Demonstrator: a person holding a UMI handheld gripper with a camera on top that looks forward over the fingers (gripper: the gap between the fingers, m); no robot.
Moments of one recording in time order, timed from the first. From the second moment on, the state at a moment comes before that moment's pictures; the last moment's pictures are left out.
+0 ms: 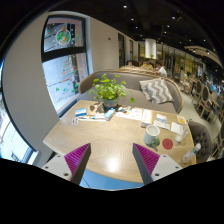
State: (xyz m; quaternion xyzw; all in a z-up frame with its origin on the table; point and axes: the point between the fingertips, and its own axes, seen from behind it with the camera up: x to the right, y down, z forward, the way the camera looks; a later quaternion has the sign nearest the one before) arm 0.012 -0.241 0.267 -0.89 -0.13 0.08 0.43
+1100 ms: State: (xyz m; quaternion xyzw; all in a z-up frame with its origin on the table) arm 0.479 -0.112 0.047 -0.87 0.02 -0.03 0.50
